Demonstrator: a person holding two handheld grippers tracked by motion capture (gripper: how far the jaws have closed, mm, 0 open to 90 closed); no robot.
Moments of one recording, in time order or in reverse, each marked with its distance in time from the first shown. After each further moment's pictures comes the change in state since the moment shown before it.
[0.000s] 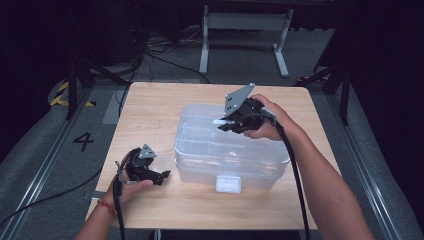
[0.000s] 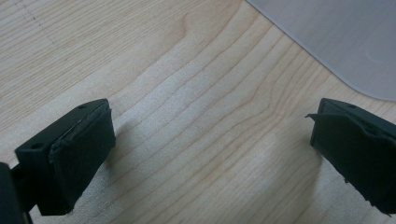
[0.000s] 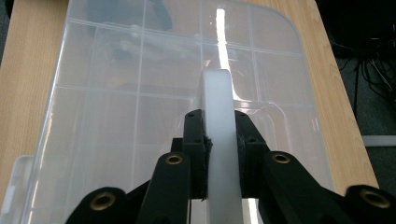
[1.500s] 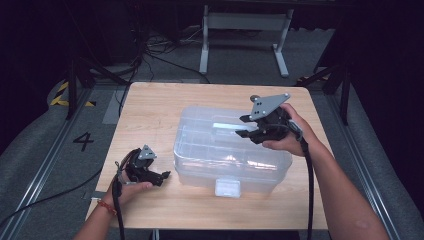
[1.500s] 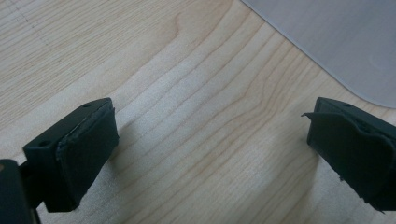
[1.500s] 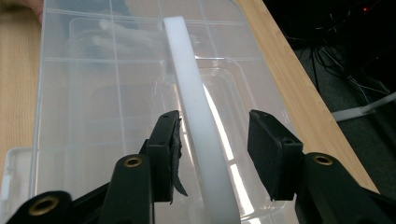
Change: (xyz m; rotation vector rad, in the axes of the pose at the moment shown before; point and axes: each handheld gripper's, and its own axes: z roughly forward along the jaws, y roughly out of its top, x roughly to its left) left arm -0.002 -0.001 -0.003 -0.004 -0.010 0.016; right arm 0.024 -0.040 -0.040 -0.074 -0.161 0.159
